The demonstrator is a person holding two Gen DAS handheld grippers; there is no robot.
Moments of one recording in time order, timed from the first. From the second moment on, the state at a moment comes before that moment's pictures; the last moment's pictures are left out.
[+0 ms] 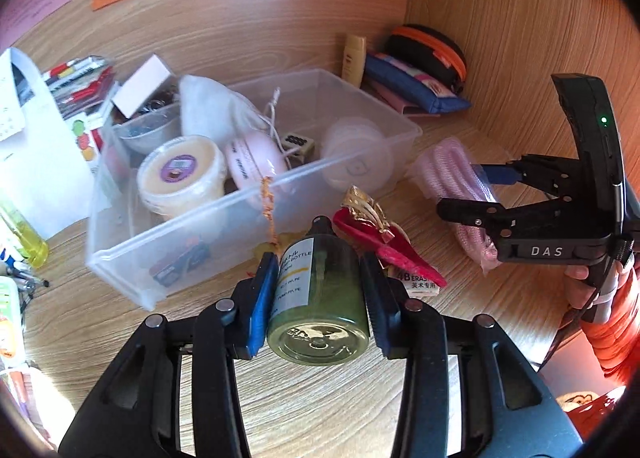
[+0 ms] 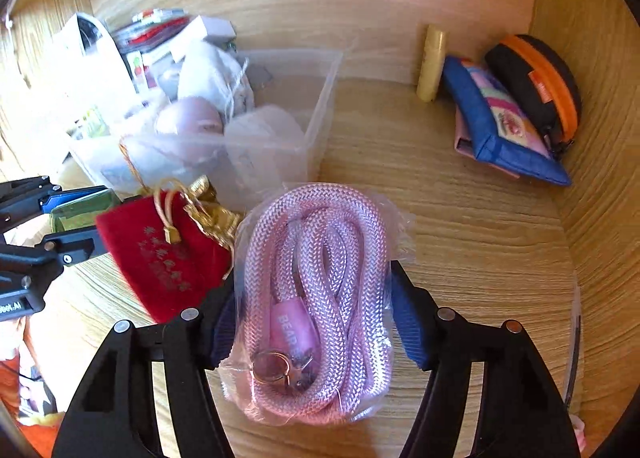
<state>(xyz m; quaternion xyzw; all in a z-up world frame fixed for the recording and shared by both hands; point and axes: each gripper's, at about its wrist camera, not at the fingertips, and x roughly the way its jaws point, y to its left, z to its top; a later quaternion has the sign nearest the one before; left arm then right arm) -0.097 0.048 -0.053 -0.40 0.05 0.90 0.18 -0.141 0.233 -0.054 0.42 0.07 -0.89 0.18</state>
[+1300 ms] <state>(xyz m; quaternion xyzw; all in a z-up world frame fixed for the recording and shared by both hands) -0.176 -0.056 0.005 -0.34 -0.03 0.94 0.07 -0.205 0.157 0.025 0.33 0.06 -0.92 0.22</state>
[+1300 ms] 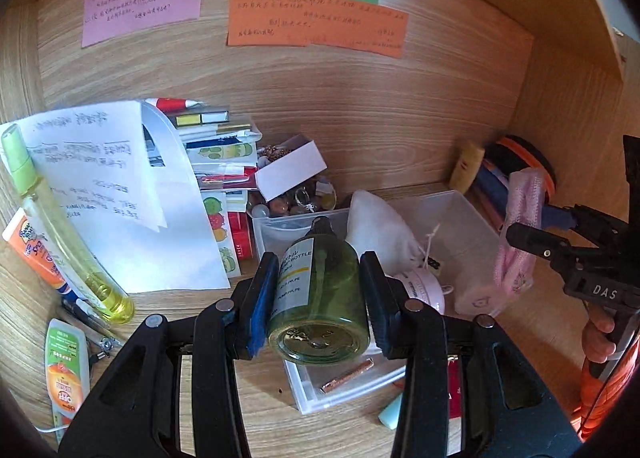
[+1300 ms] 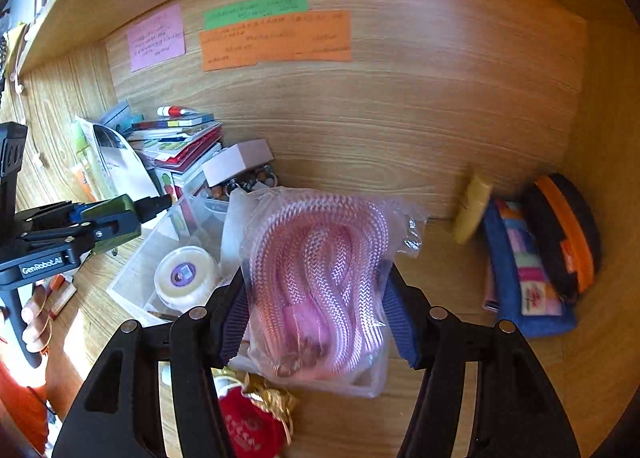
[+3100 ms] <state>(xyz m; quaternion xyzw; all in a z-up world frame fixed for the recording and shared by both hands) -0.116 -0.022 0.010 -0.33 0.04 0.94 0.08 -0.163 0.146 0.020 0.32 0.11 -0.92 0.19</state>
